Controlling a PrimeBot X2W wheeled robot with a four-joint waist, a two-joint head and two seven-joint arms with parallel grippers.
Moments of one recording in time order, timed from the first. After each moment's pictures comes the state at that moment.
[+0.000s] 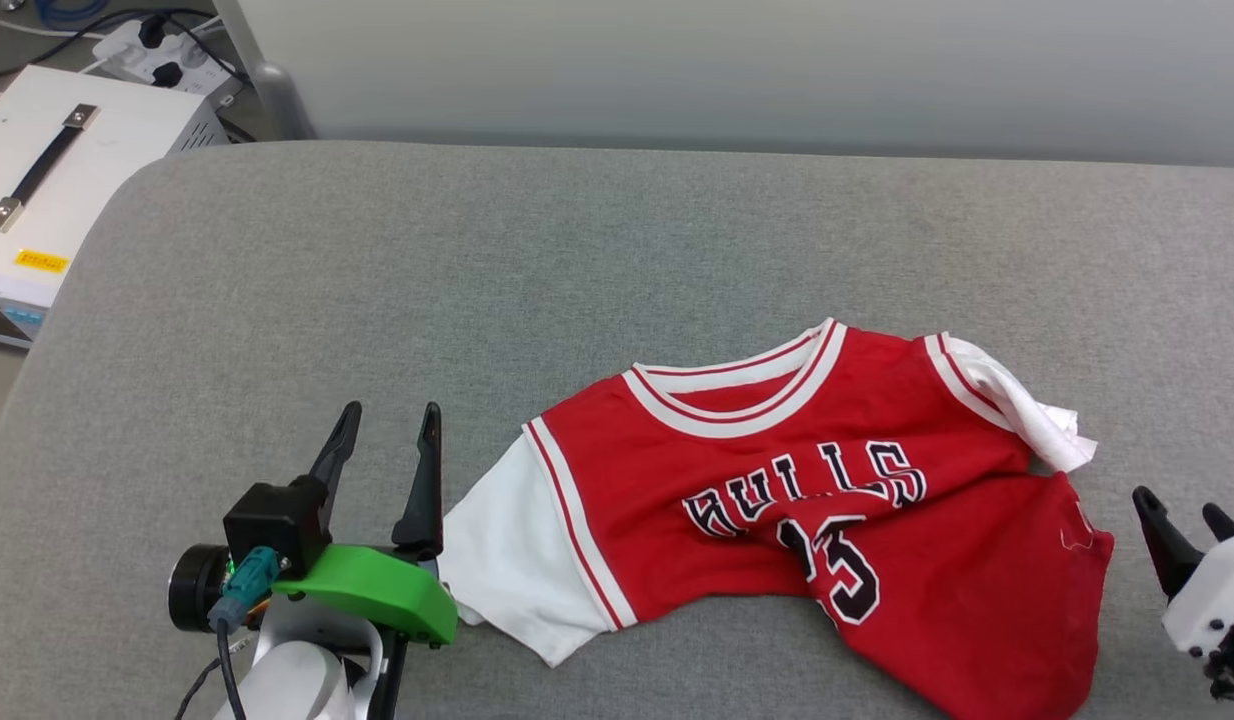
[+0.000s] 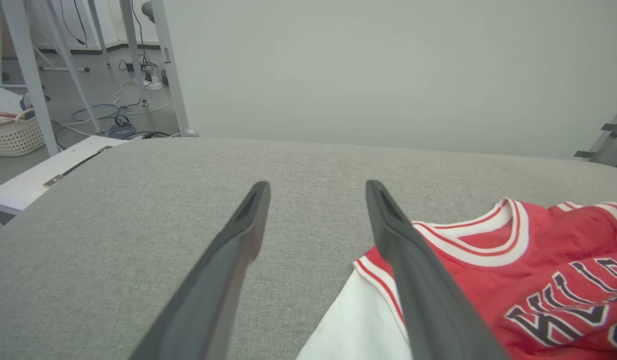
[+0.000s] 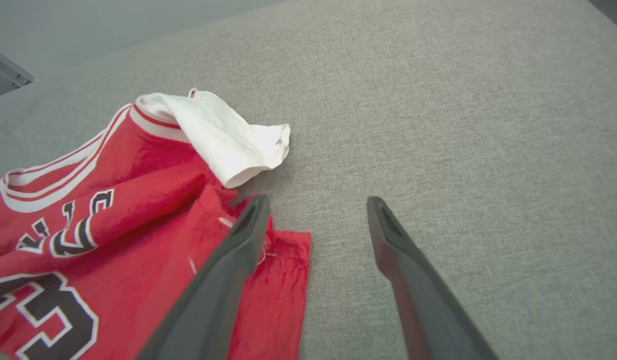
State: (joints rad) left arm -0.16 0.37 -0.43 0.08 -0.54 0.22 -0.25; right arm -0.03 -0.20 -0.26 0.07 0.41 0.13 0.41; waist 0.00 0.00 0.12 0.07
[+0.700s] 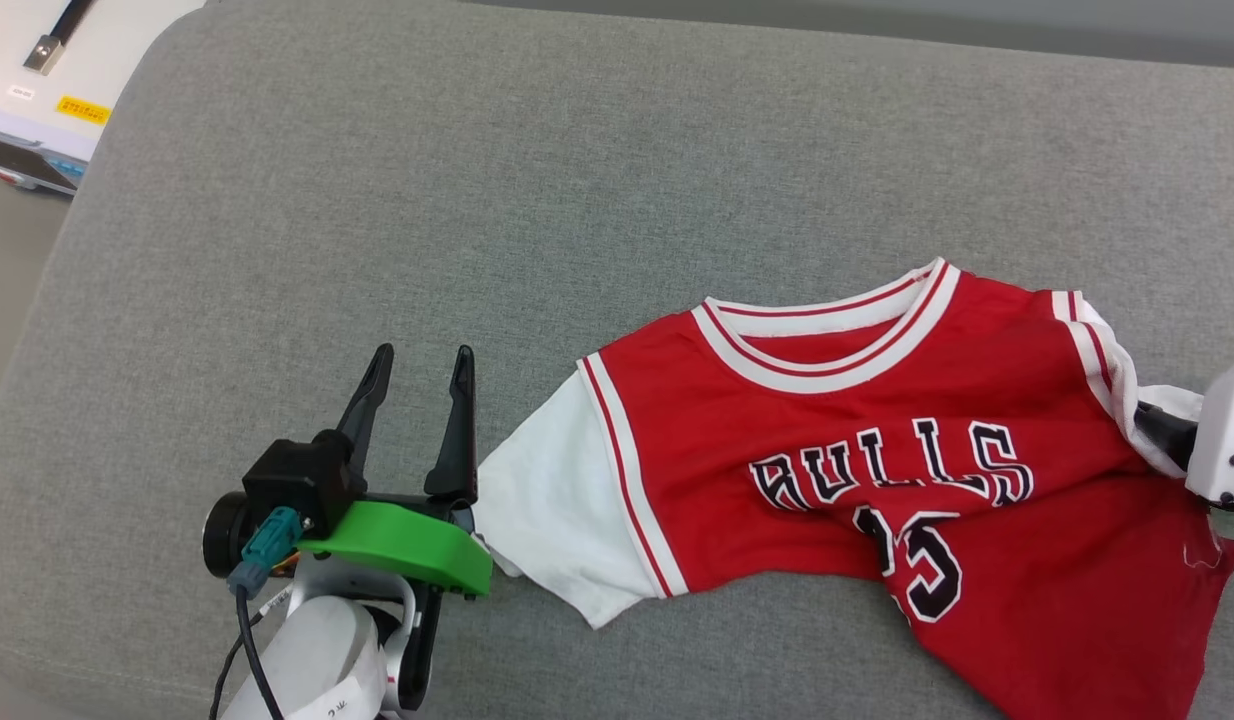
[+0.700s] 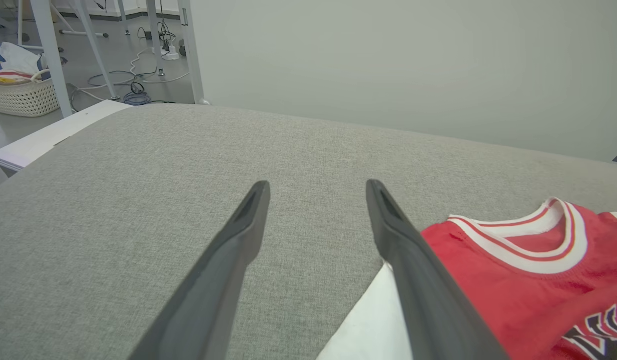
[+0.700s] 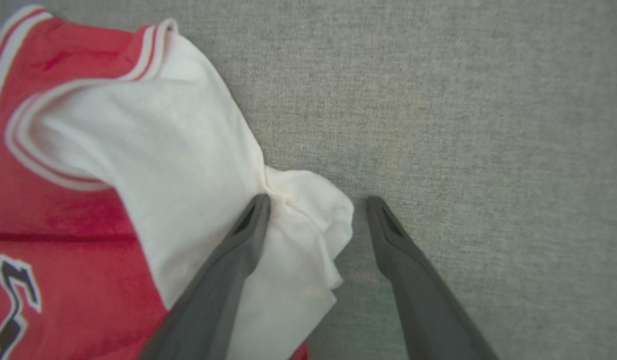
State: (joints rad) left arm -0.21 0.26 -0.36 0.08 -0.47 0.14 -0.26; right arm -0.41 -0.42 -0.06 0.35 0.50 0.13 0.82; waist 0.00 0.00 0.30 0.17
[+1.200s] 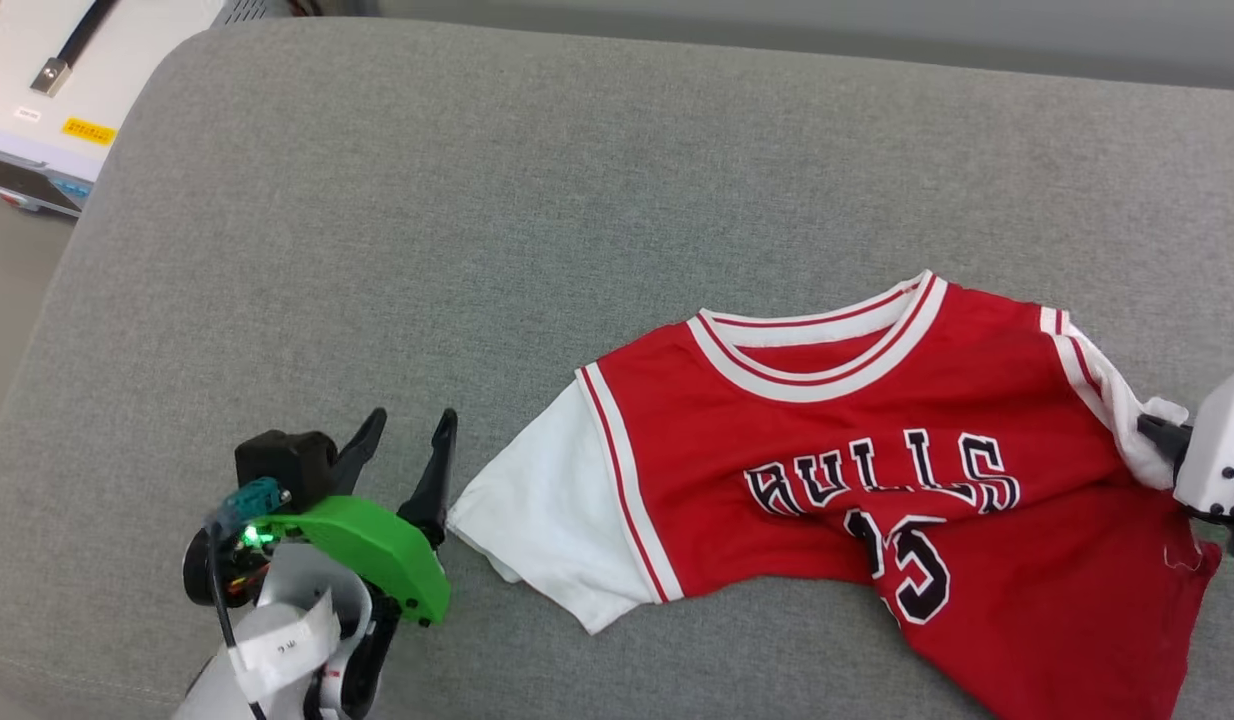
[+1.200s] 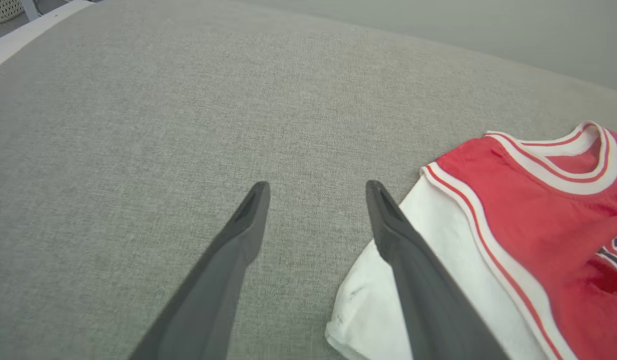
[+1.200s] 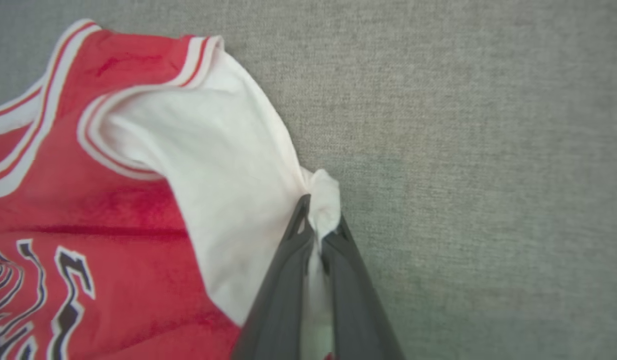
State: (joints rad) left arm -0.21 0.30 -0.34 0.18 -0.56 0.06 -0.06; right arm -0.39 -0.38 -0.11 0.33 0.54 0.13 0.80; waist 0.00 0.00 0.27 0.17
